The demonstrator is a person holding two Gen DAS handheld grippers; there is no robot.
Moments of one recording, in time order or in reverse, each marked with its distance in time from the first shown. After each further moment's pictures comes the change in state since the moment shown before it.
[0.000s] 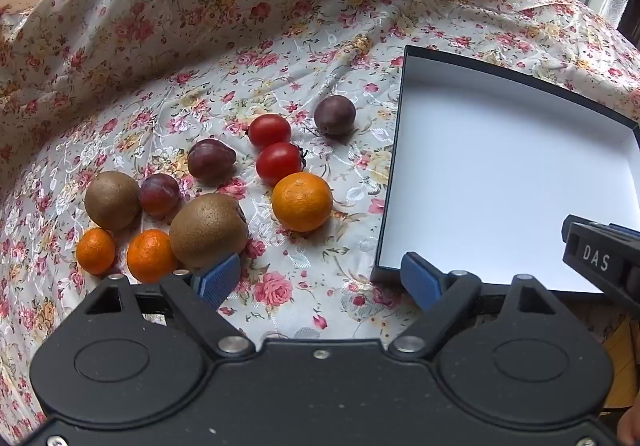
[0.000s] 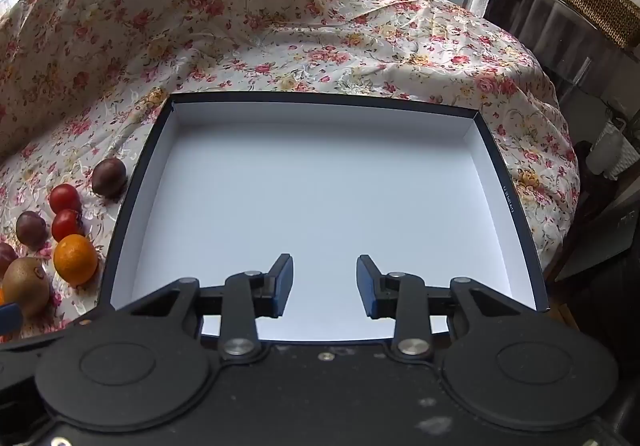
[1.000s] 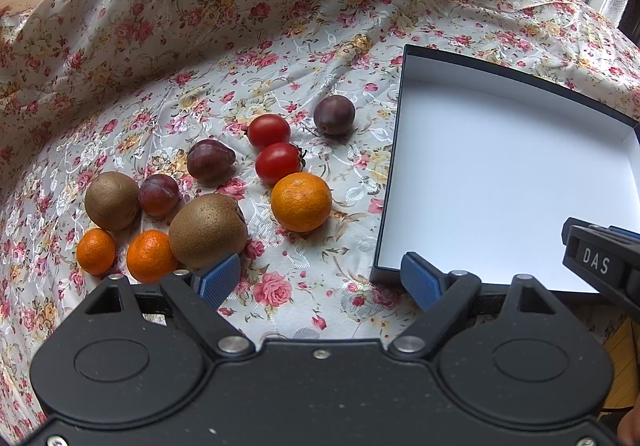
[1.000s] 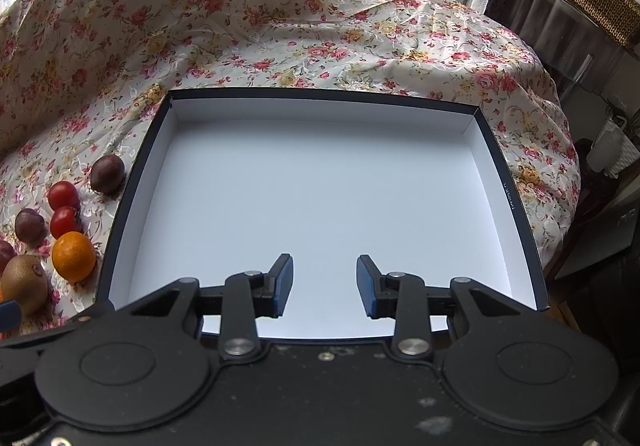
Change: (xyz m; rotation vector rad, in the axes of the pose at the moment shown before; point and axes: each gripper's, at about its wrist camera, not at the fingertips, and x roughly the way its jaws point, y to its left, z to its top) left arm 0.001 -0.001 0.000 0.008 -0.001 0.008; right arm -0.001 0.000 -0.001 -0.001 0.009 -0.001
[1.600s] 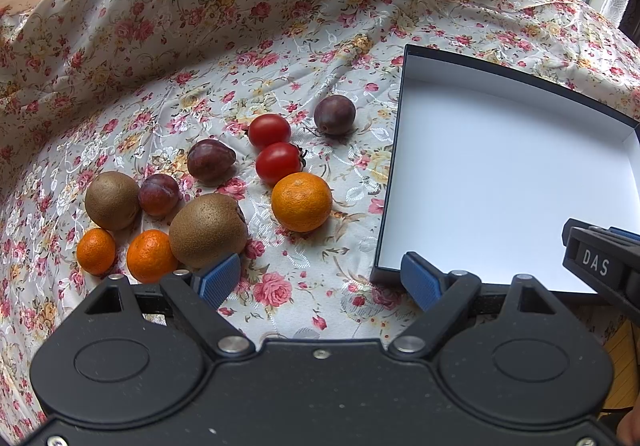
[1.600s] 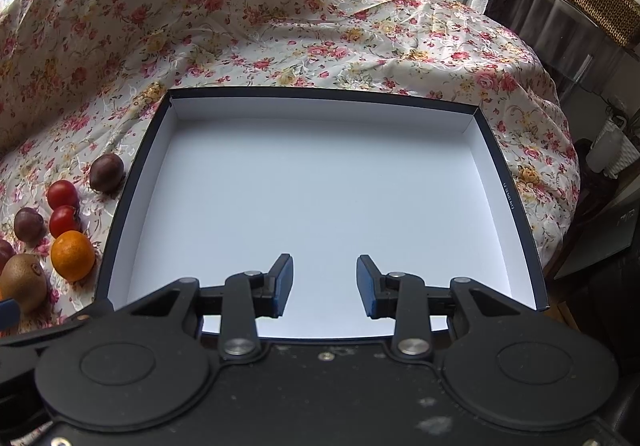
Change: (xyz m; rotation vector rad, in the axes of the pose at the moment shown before) left arm 0.000 0.000 0.000 0.000 0.001 0.000; right arm 0.001 0.000 0.000 -0.003 0.004 -0.002
